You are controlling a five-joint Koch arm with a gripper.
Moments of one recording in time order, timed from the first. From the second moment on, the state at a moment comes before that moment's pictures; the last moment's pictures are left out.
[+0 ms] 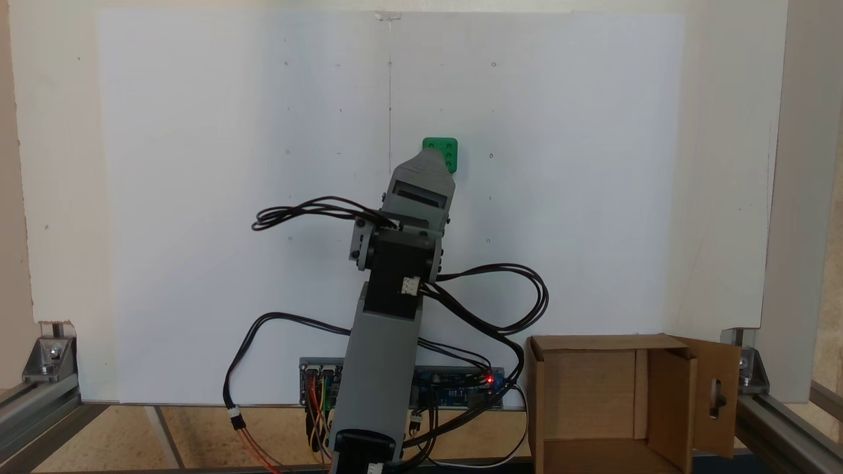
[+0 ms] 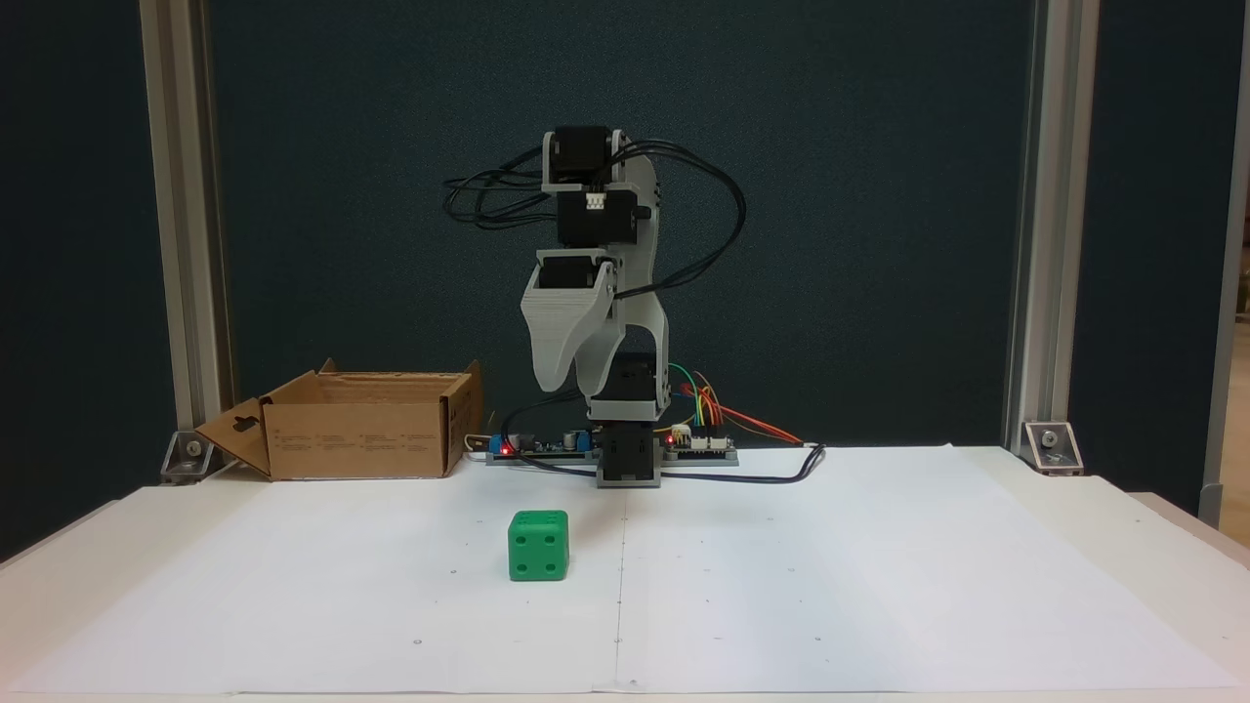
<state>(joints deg) 9.7 101.3 91.7 64.3 5.7</state>
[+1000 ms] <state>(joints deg) 12.2 90.2 88.3 58.9 -11.2</state>
